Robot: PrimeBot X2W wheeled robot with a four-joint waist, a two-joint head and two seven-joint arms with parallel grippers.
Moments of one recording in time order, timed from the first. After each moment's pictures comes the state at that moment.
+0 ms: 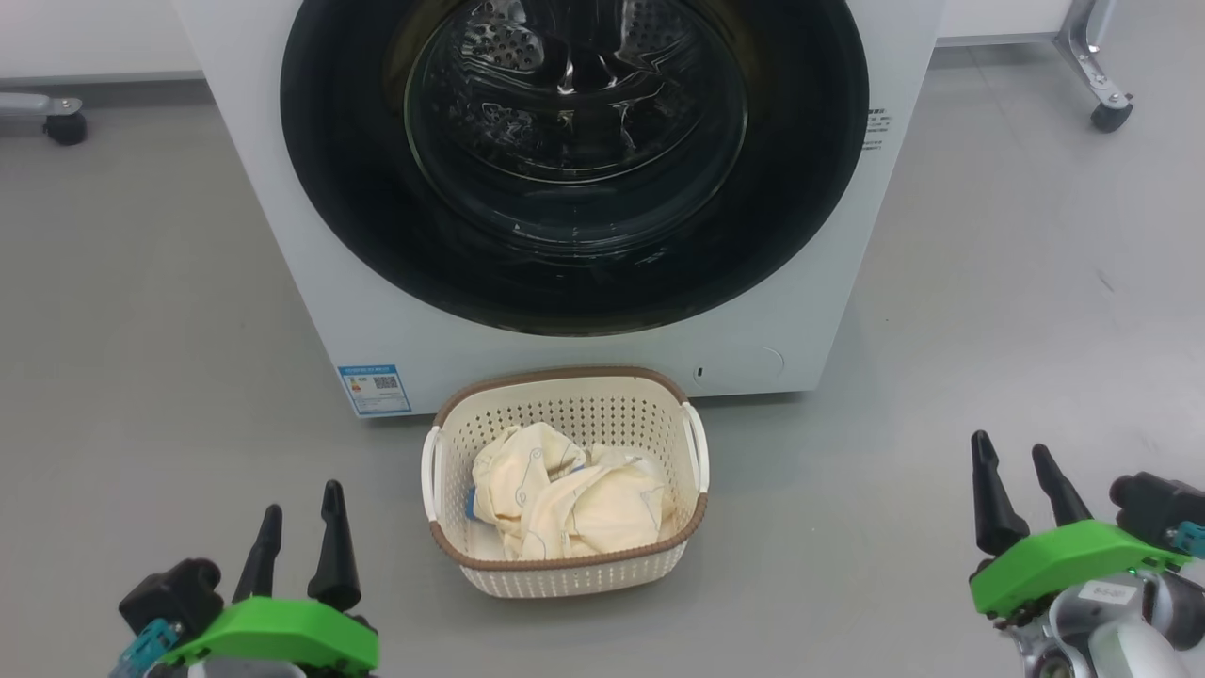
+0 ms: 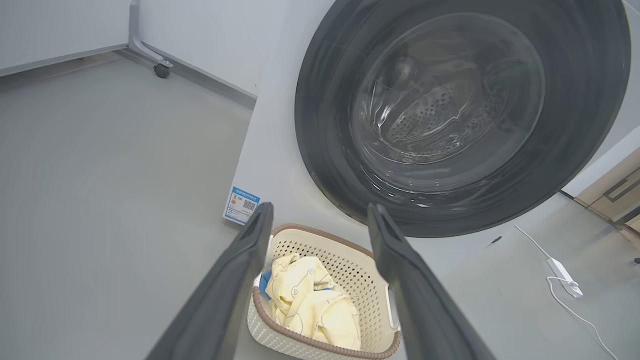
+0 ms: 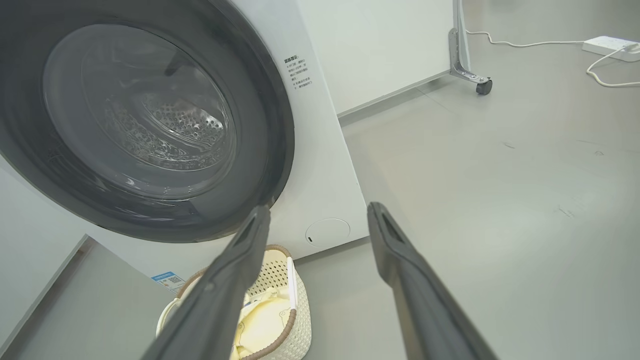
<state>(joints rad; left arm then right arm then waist) -0.08 0.03 -0.07 0.31 -0.53 -0.03 -0.16 -0.05 -0.06 -0.05 0.34 0.44 0.13 -0.12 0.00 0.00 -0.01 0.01</state>
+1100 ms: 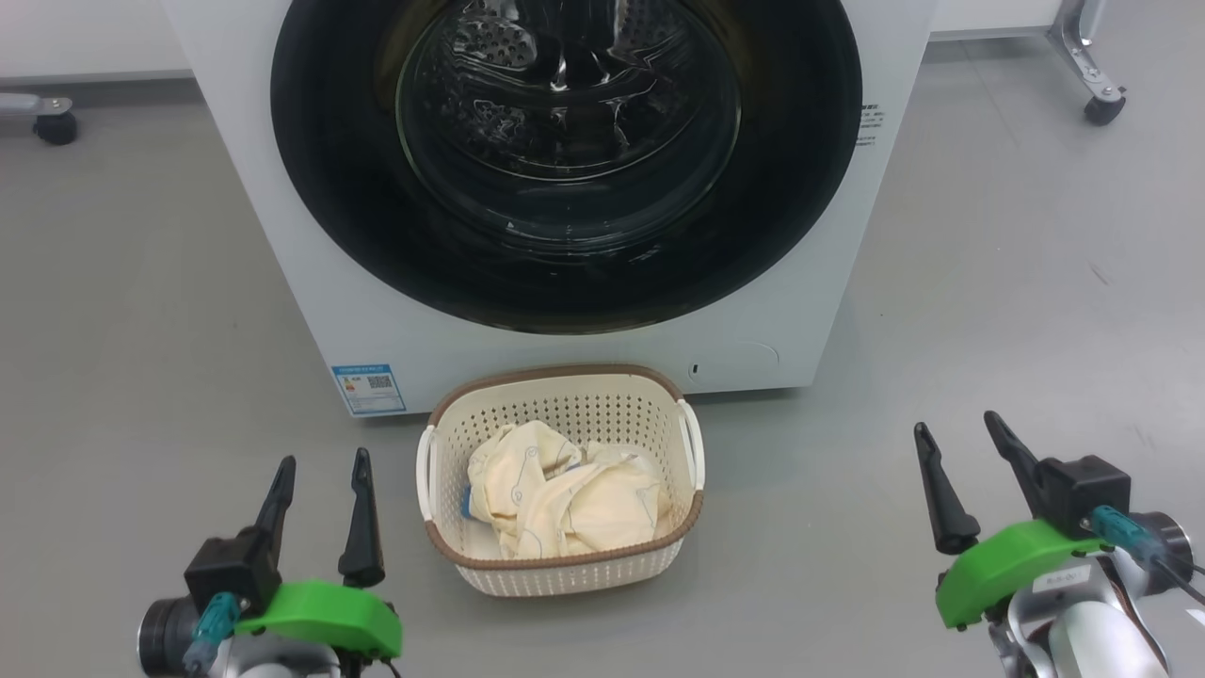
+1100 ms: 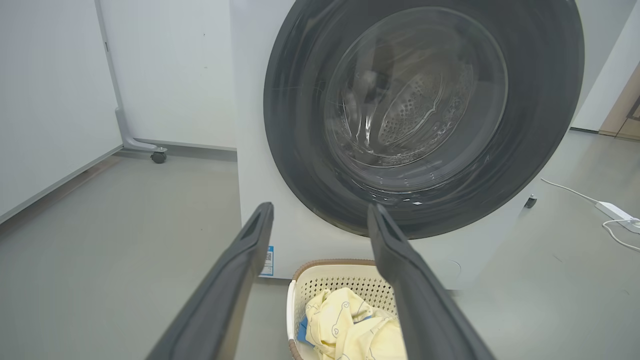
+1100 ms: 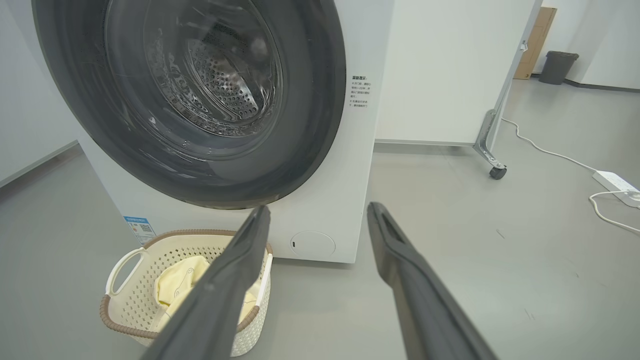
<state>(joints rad) -0.14 0.03 -0.11 0.35 -0.20 -0.02 -0.25 -0.07 -0.06 -0.01 0.31 0.04 0.13 -0.18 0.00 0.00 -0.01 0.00</state>
